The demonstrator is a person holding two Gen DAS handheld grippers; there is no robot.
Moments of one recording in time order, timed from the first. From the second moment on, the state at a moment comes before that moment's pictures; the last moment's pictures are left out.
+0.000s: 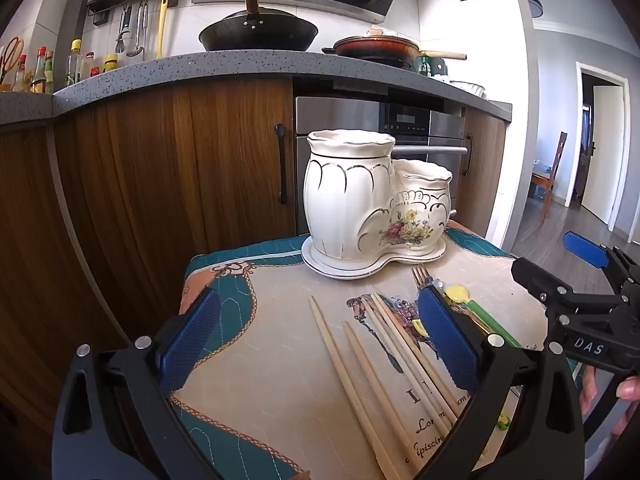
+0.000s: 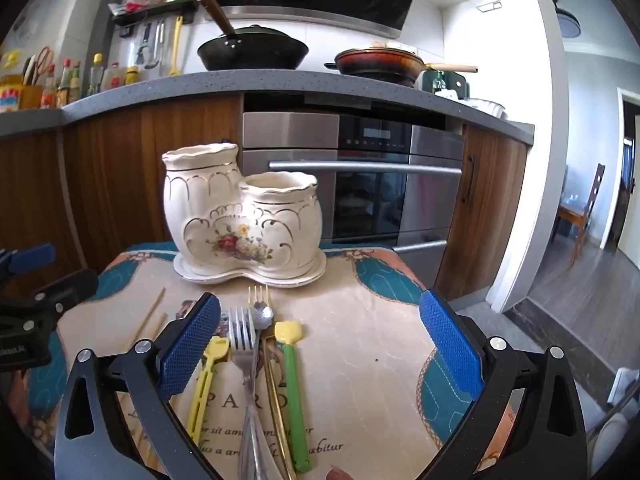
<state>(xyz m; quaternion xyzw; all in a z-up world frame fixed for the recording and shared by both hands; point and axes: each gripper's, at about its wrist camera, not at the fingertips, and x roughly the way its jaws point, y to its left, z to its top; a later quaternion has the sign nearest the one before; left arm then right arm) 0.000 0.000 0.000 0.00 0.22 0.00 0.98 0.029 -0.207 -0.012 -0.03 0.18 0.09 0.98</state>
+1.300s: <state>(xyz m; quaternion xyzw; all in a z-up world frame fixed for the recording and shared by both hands) -0.003 0.000 0.000 0.00 0.21 0.00 0.98 0.030 -0.206 -0.017 -0.03 0.20 0.09 0.98</state>
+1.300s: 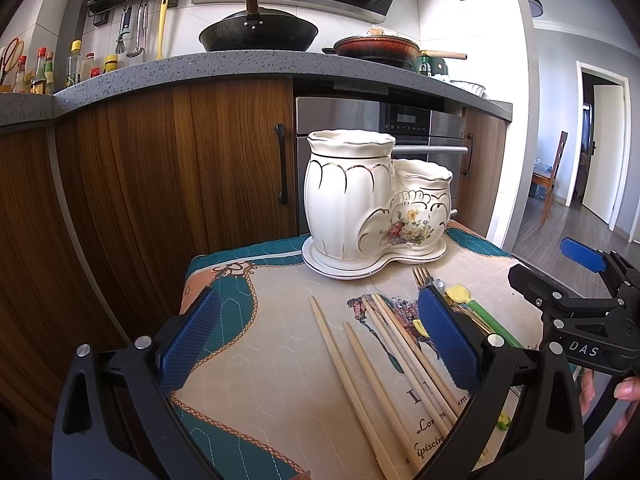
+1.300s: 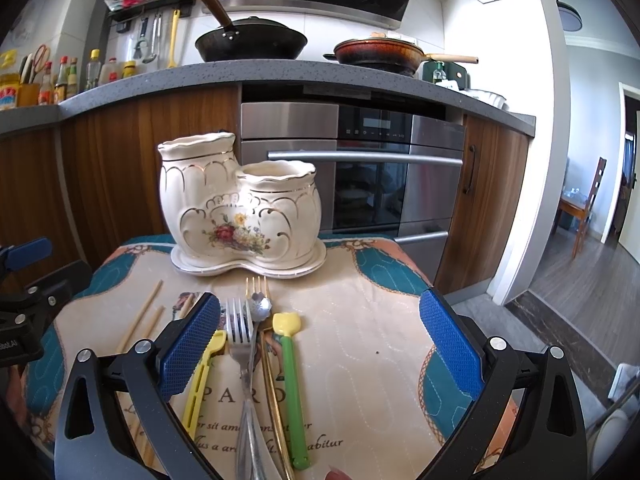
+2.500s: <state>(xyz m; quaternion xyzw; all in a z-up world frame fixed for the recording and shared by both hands) -0.001 0.000 0.000 0.01 0.22 0.00 0.98 0.032 -0.202 -0.021 -0.04 0.20 0.10 0.97</state>
